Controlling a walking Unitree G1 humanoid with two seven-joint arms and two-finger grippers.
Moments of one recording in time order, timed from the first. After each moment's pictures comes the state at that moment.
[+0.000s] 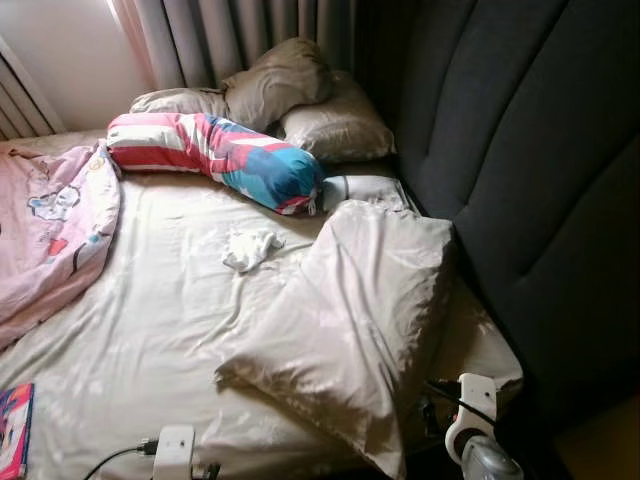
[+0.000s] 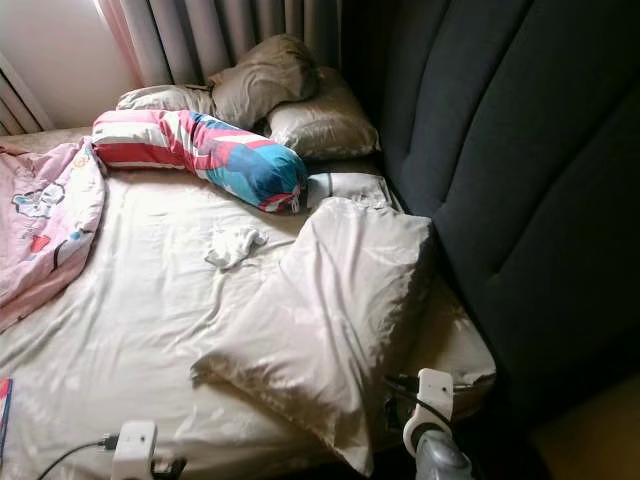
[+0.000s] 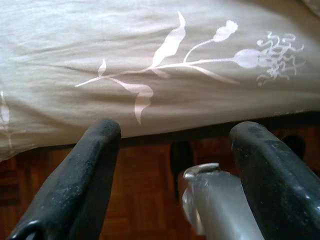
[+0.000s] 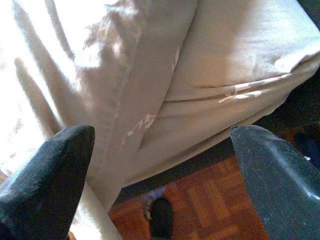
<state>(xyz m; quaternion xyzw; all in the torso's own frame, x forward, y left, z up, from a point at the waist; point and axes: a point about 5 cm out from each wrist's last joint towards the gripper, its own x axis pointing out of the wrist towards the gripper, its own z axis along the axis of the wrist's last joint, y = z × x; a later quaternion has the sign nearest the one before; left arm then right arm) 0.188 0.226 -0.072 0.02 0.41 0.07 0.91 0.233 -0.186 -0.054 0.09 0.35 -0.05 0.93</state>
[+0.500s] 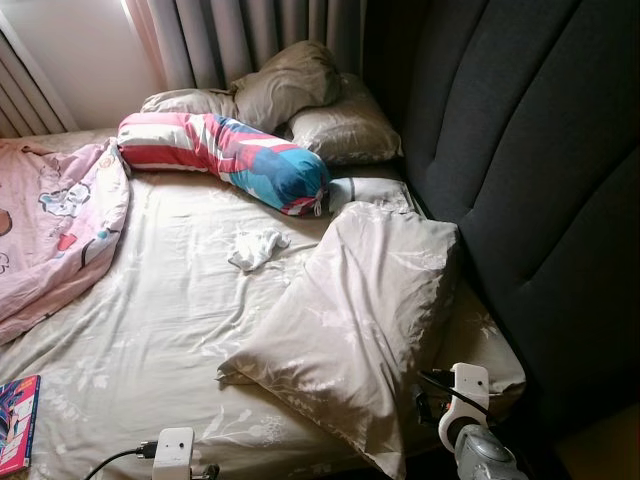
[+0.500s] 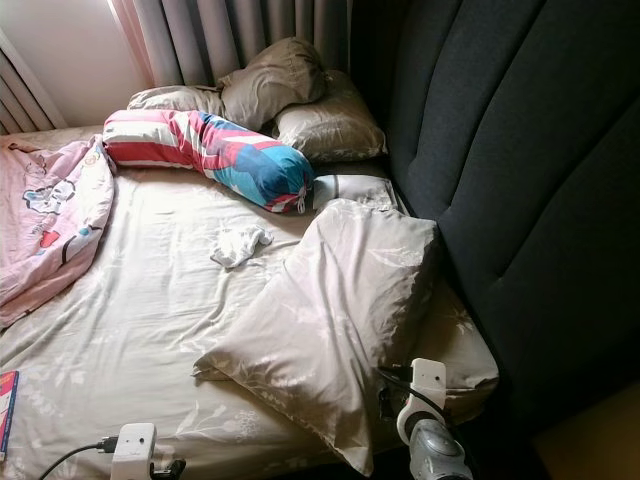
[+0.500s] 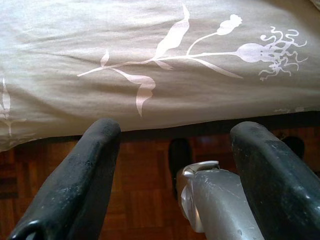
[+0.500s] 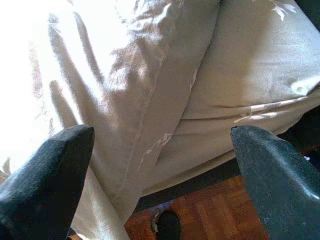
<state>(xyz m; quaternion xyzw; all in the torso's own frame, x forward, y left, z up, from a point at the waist) 0.182 0.226 -0.075 0.02 0.42 0.07 0.91 0.245 -0.177 -0.047 0.10 0.34 -0.03 0.94</state>
